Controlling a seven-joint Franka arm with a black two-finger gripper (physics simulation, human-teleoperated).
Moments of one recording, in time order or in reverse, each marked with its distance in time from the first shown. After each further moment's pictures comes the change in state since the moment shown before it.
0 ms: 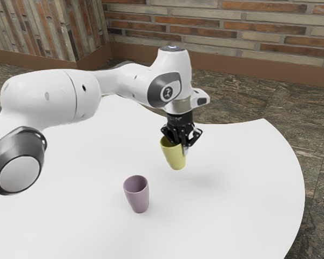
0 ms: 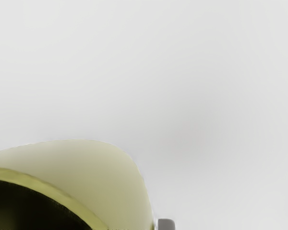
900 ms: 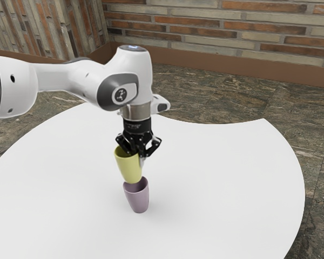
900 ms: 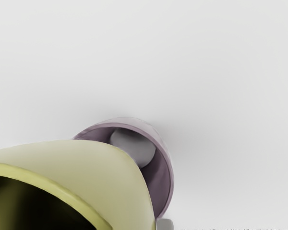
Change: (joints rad) arm 0.007 -0.418 -0.009 -0.495 0.114 -0.022 -0.200
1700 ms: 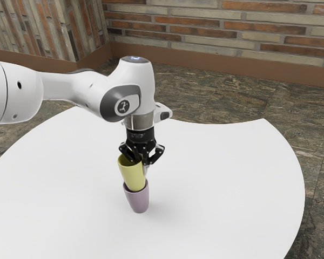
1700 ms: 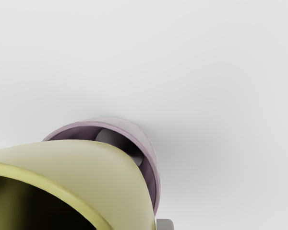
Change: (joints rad) arm -0.010 0.013 -0.002 -0.053 -0.010 0.083 -0.062
